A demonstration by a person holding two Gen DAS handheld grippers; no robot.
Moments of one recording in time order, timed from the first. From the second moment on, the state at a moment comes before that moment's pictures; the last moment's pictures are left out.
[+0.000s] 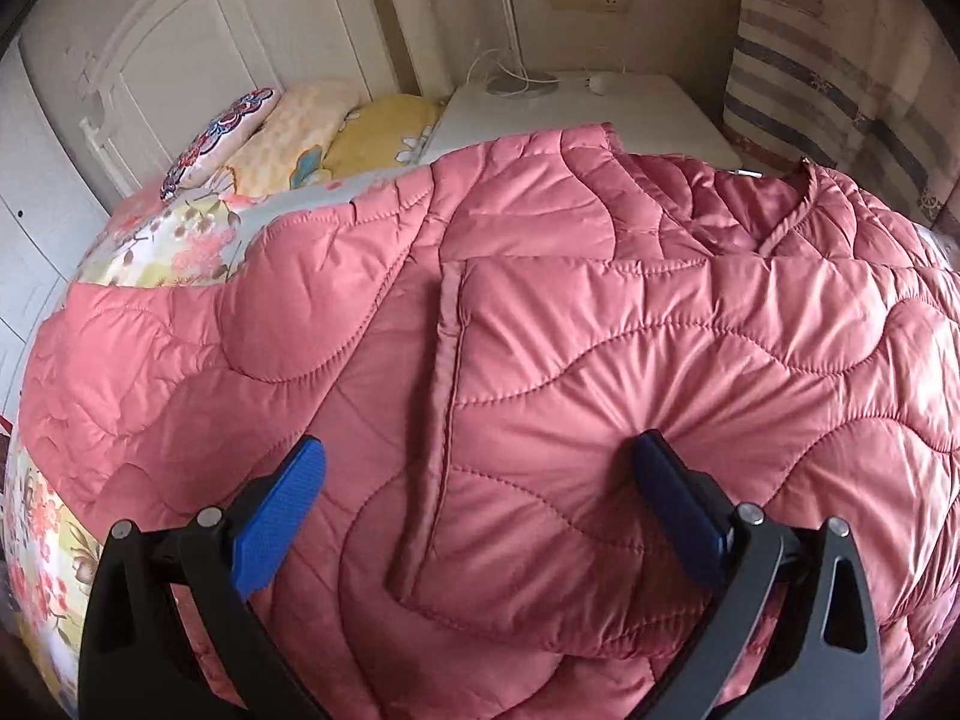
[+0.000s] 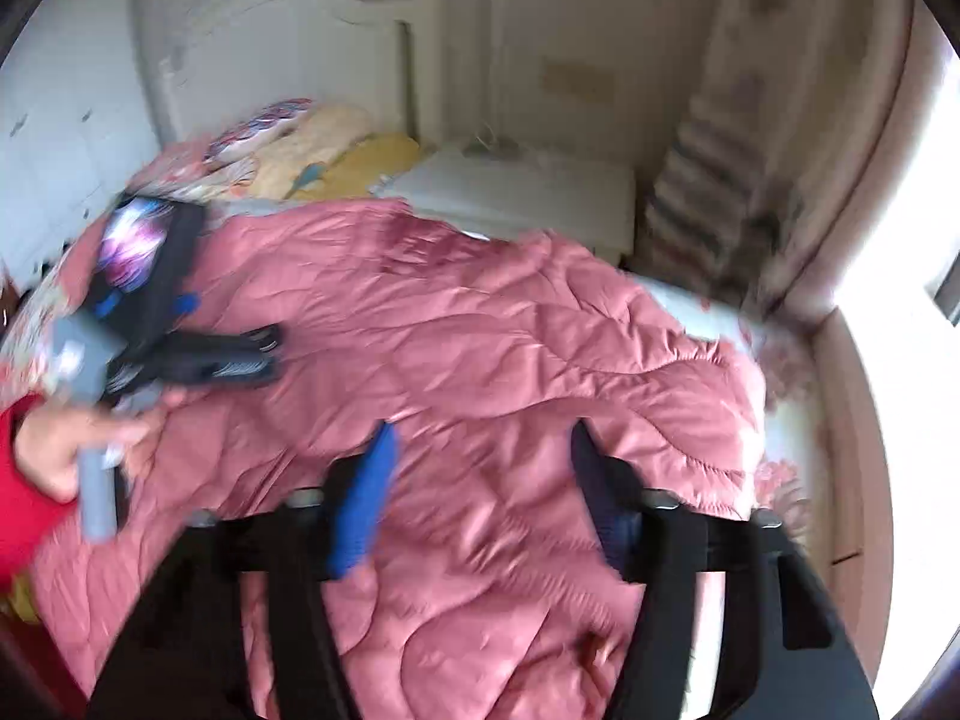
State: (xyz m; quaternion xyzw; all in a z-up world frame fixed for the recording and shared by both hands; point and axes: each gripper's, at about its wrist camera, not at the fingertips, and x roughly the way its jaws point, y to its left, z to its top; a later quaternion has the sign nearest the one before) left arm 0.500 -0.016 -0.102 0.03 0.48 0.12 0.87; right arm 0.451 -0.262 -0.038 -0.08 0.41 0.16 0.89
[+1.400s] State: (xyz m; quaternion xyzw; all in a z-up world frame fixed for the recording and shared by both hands) left arm 0.353 0.281 -0.111 -0.29 0.42 0.19 0.84; right arm 0.490 -0.296 -0.099 -0.09 0.46 0.04 0.88
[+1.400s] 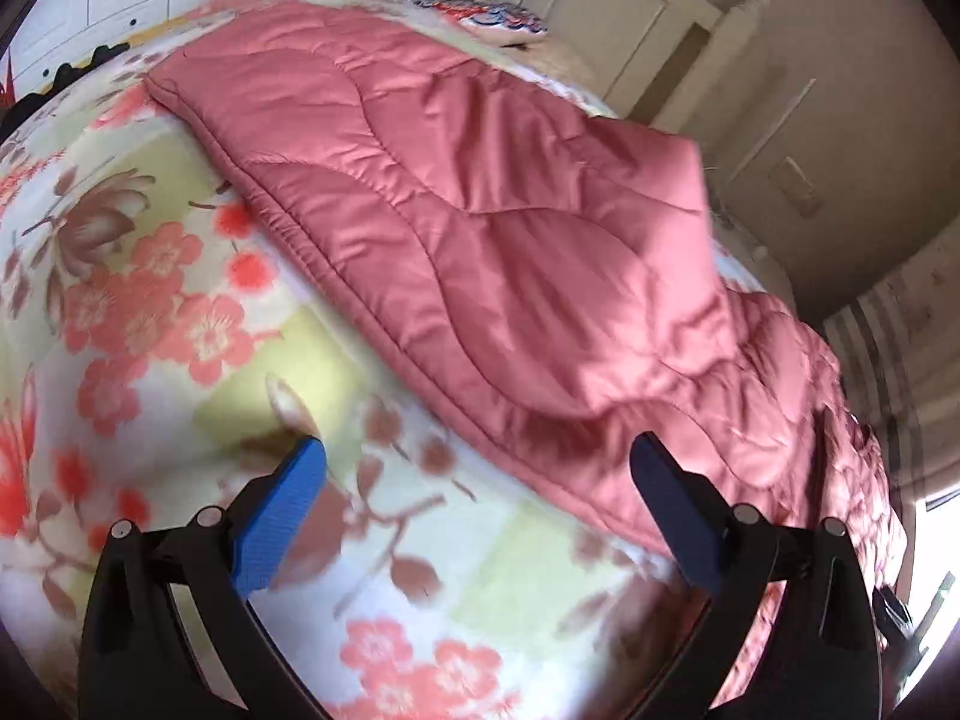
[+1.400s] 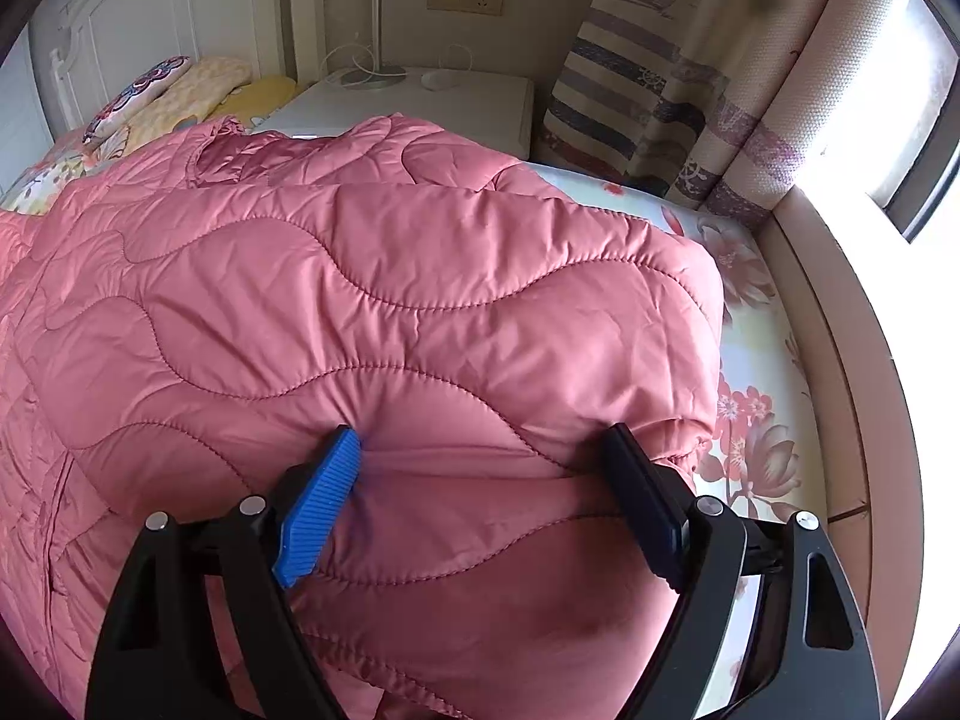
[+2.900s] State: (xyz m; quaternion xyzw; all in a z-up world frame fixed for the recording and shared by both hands) left arm 0.415 -0.038 0.006 0.34 0.25 0.06 0.90; right arm 0.490 -0.298 -0.101 -0.08 0.47 0.04 0.88
